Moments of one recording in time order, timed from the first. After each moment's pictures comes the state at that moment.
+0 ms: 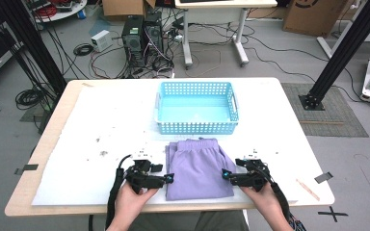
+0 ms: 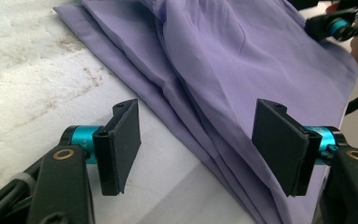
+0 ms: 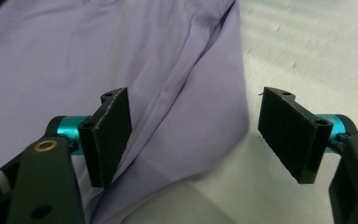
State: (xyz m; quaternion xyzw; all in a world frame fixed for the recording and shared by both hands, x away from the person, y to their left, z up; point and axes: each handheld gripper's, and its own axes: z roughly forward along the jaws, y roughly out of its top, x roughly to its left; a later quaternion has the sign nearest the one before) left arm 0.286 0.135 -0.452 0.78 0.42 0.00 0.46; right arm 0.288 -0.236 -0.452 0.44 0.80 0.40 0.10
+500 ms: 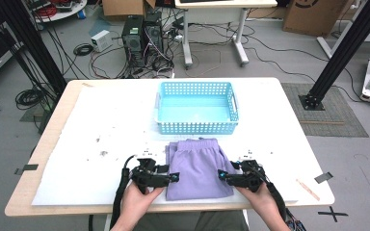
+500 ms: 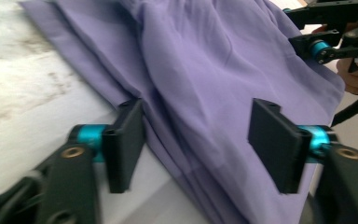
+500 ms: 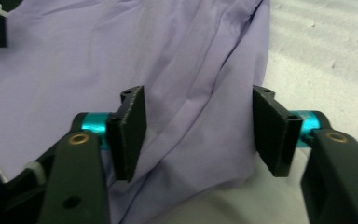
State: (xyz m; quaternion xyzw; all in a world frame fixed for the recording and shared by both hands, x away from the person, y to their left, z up) left arm 0.288 0.118 -0.453 0.77 0.43 -0.02 0.47; right arm 0.286 -0.224 -0.452 0.43 0.81 0.40 0.08
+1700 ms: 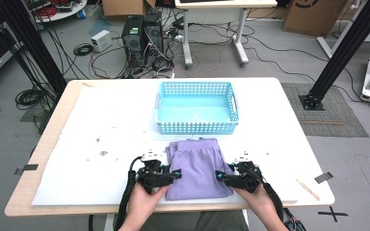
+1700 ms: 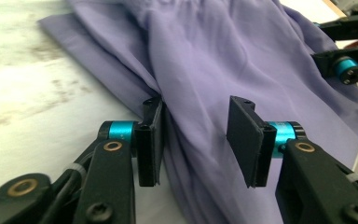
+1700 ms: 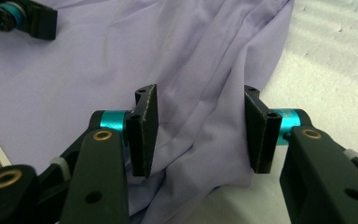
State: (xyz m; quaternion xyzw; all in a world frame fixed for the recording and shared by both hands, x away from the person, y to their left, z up) left arm 0.281 0.099 -0.453 0.76 0.46 0.04 0.45; right arm 0.283 -0.215 -0.452 0.41 0.82 0.40 0.08
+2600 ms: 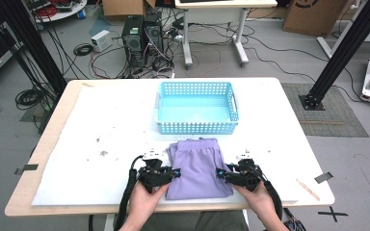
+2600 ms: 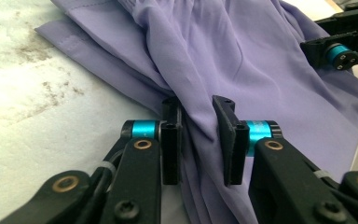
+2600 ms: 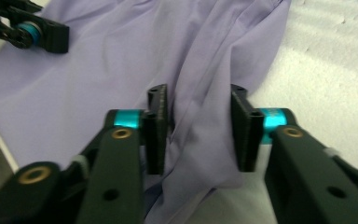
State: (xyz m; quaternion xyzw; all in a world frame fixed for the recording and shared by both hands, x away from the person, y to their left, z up) left arm 0.286 0.102 -0.454 0.77 0.45 0.03 0.45; right arm 0.288 -0.217 -0.452 0.43 0.80 0.41 0.06
